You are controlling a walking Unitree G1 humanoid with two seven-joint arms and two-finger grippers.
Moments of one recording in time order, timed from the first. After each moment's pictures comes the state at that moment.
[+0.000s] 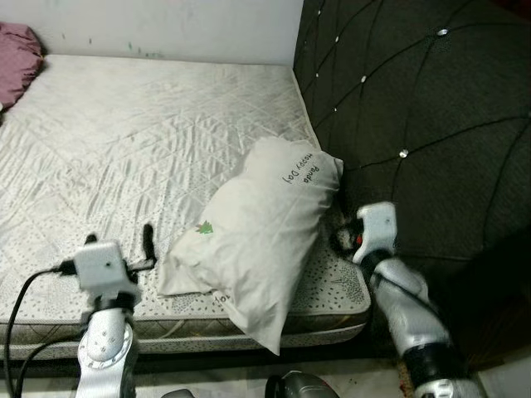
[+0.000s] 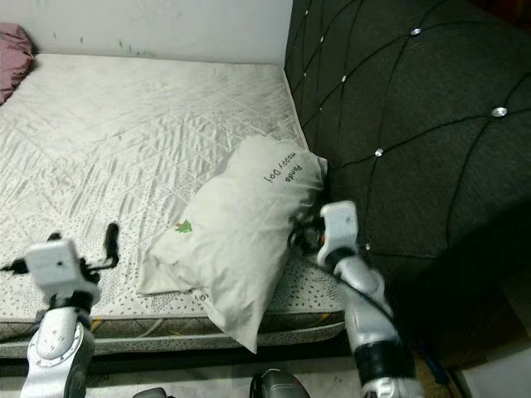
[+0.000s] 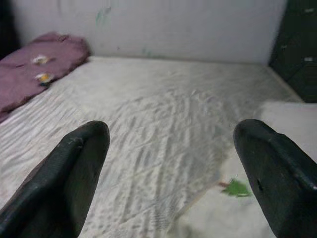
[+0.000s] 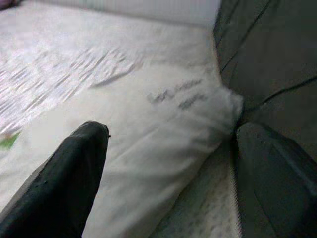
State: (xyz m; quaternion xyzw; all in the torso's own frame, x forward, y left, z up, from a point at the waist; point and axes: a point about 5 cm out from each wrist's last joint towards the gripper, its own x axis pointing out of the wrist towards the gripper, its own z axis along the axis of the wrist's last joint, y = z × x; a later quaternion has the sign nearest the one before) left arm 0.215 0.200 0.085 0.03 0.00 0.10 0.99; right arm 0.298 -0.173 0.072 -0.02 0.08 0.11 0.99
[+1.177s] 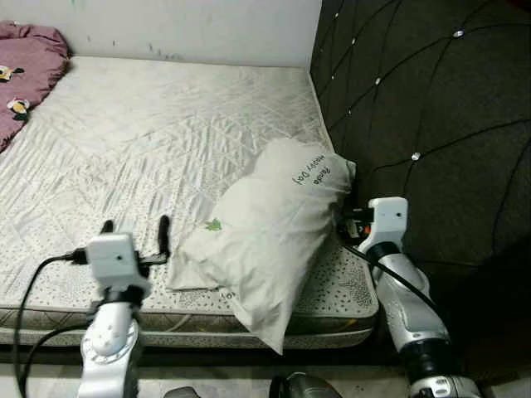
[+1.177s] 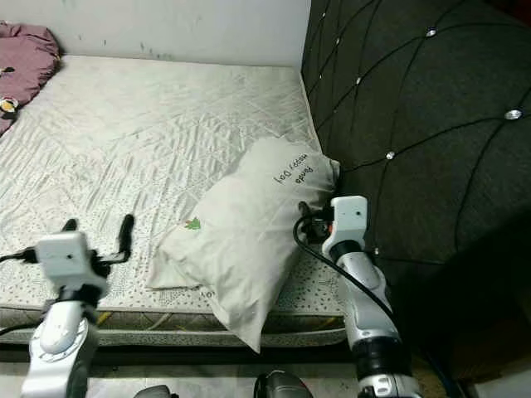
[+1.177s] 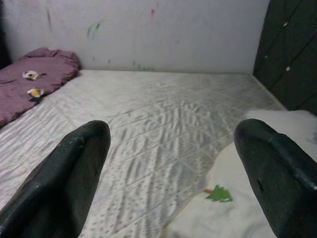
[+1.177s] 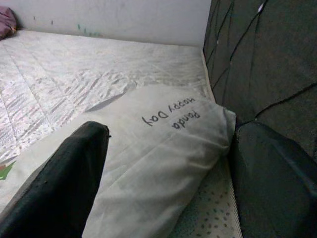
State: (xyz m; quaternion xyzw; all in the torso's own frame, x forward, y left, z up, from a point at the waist) left arm 0.221 0.186 0.095 0.02 -0.02 0.06 1.00; right arm 0.296 -0.175 0.074 -0.01 0.05 0.06 1.00
